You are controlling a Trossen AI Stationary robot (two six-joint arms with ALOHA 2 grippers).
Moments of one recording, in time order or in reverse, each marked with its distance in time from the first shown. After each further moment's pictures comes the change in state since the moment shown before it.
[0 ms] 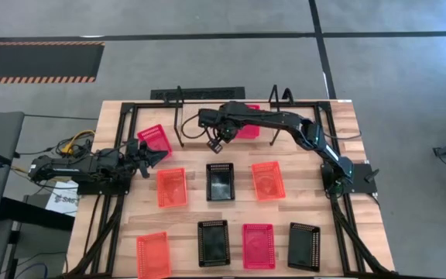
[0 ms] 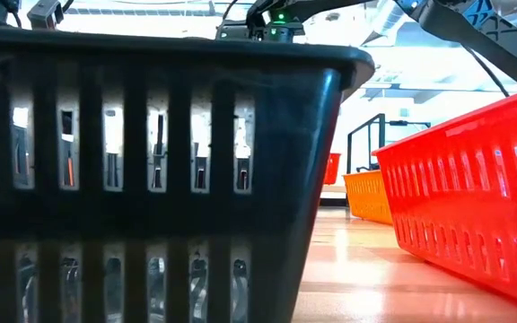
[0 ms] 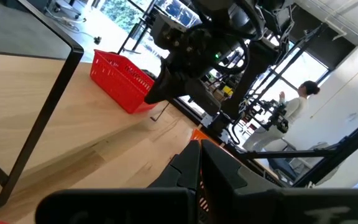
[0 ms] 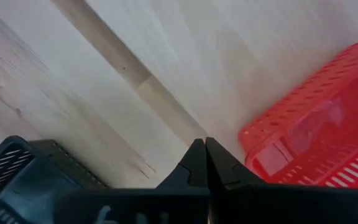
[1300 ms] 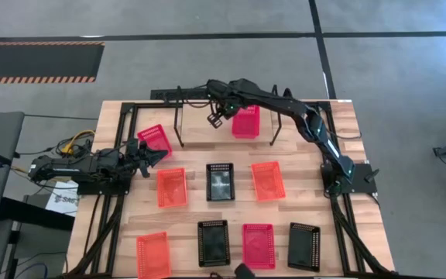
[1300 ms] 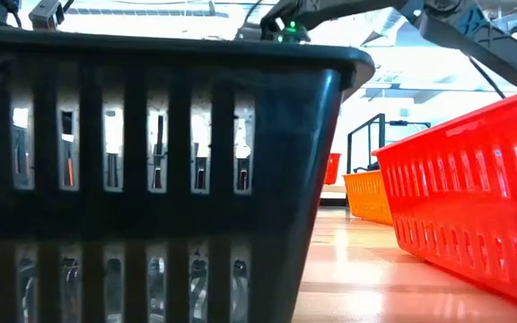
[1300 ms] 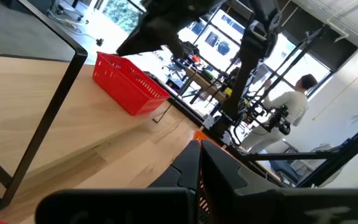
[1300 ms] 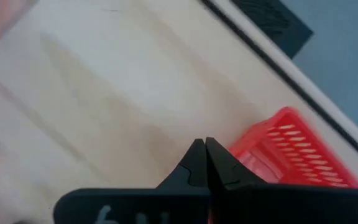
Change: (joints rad) left arm 0.000 0.000 0.000 0.000 -0.011 0.000; right arm -0.149 -0.012 0.086 0.103 0.026 -0.084
